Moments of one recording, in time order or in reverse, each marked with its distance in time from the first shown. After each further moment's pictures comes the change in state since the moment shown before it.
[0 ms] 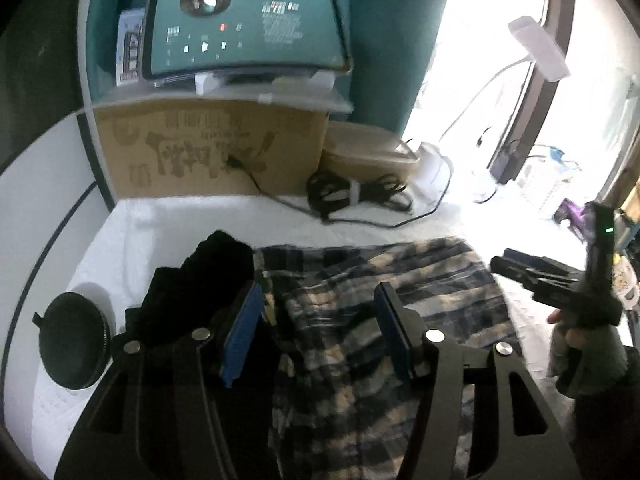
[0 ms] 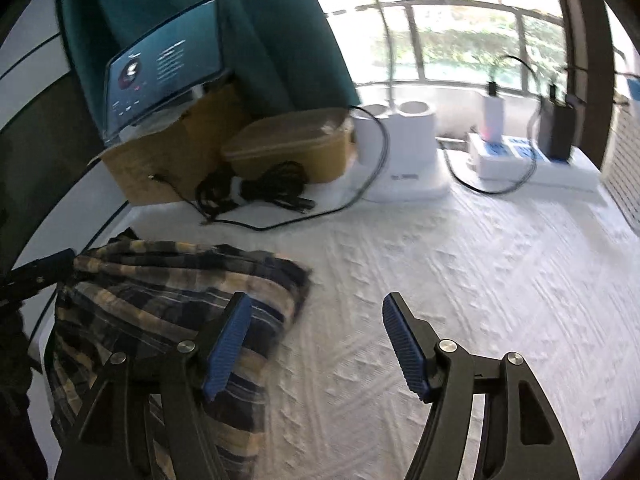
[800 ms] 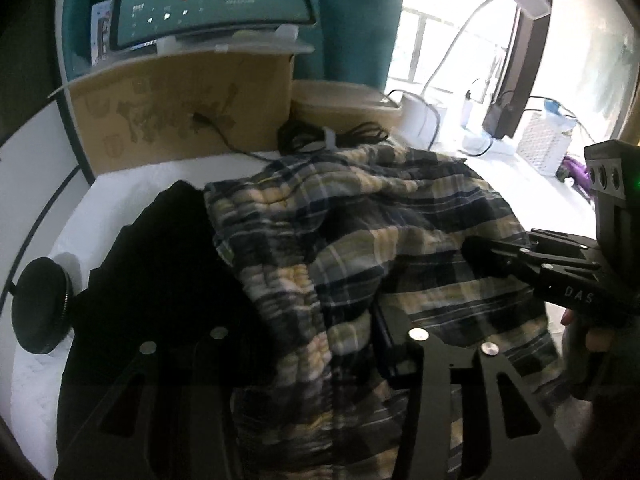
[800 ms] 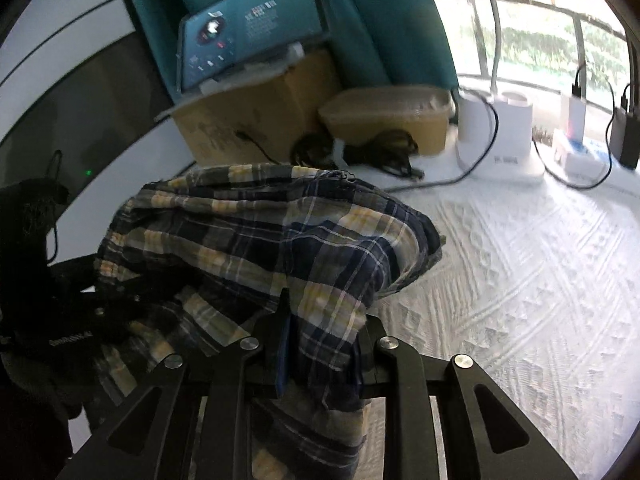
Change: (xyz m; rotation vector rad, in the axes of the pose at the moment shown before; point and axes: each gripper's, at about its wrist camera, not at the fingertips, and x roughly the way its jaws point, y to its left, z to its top) left arm 0.018 -0.030 -0.040 0.068 0.036 0.005; right arm 0.015 0.062 -0.022 -0.080 0.073 0.174
